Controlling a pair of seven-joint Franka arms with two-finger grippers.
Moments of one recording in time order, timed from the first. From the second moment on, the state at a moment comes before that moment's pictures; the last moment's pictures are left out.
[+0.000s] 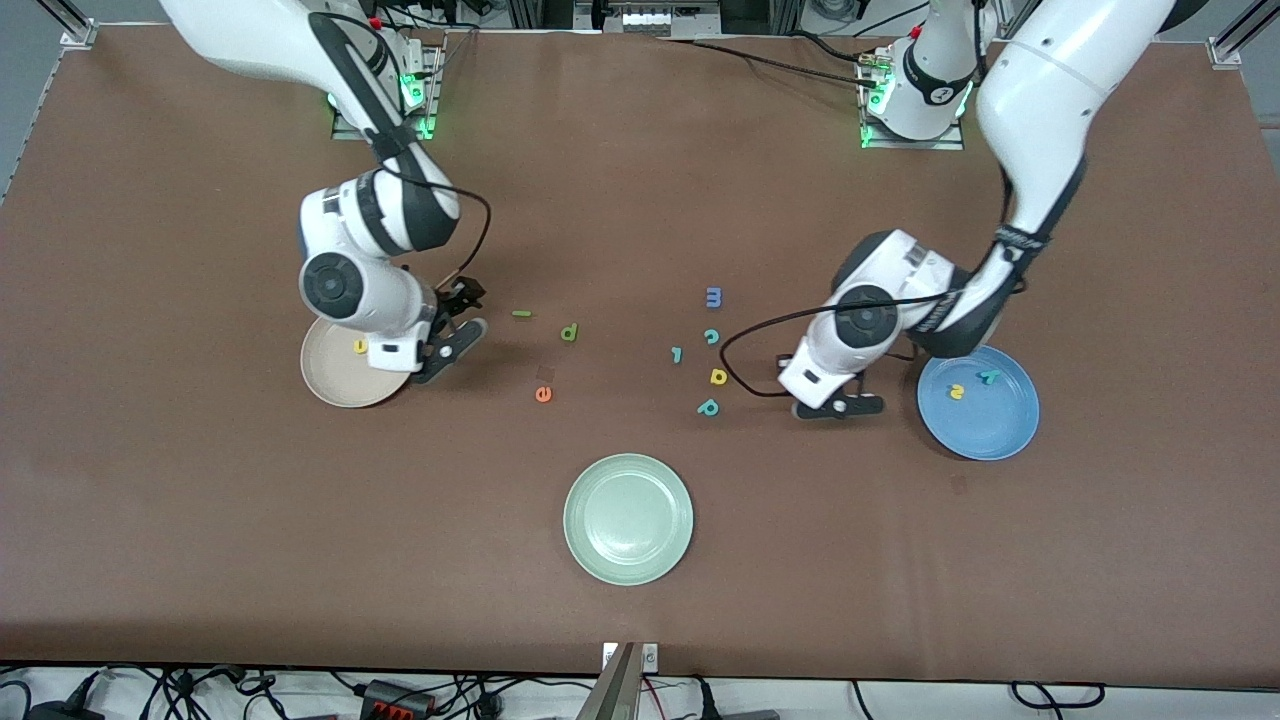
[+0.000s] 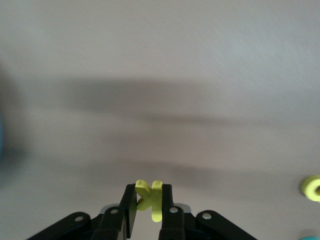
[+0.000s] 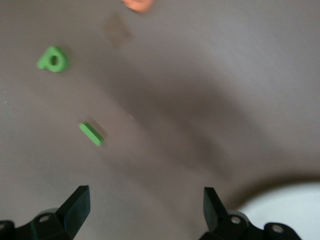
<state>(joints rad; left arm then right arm) 0.09 0.61 -0.52 -1.78 0.38 2.11 -0.69 0.33 0.40 0.09 -2.06 0.15 2.30 -0.52</state>
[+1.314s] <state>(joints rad) 0.39 0.61 -0.56 -1.62 0.44 1.87 -0.22 0.51 0.47 0.08 -2.17 -0.02 2.62 -0.79</state>
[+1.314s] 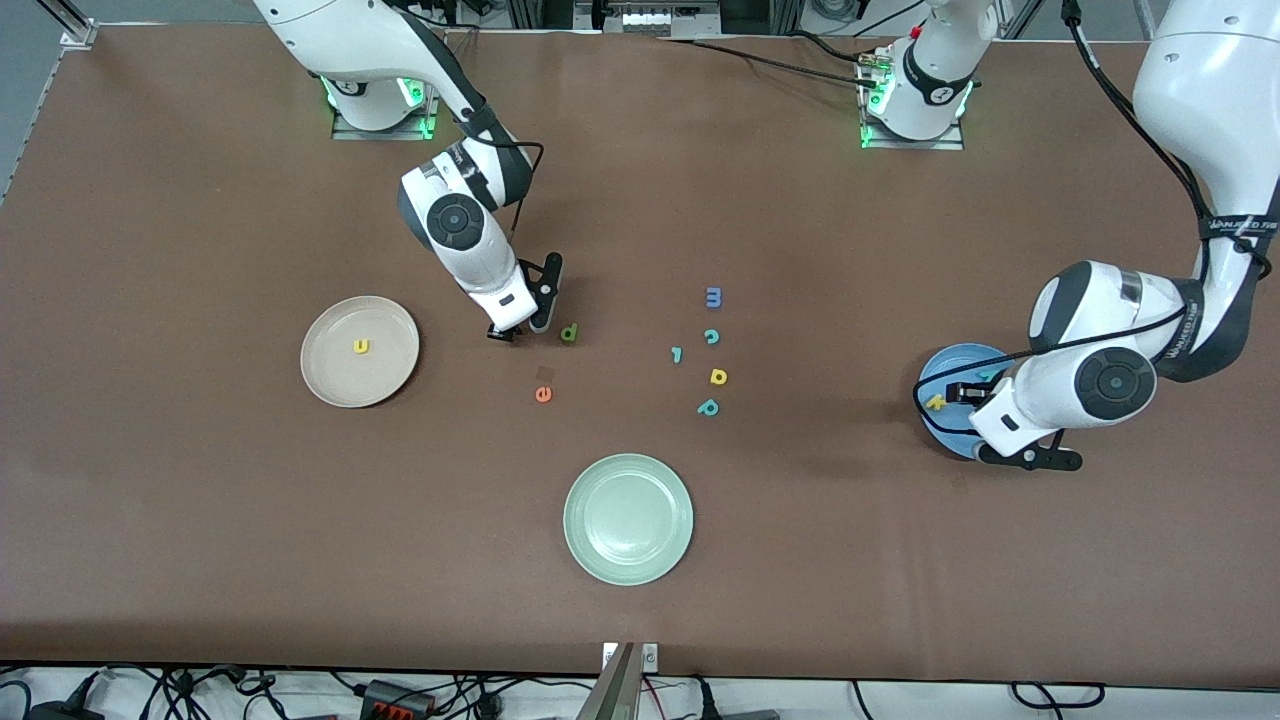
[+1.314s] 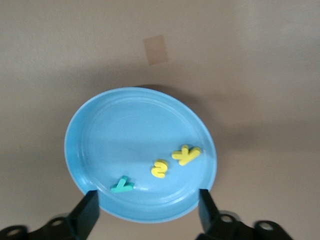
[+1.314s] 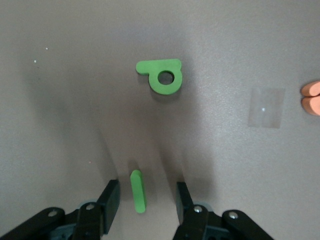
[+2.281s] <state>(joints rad) 0.11 0.20 -0.16 -1.43 -0.04 1.46 0.03 0.50 0.44 -0.06 -2.15 -0.02 2.55 -0.70</state>
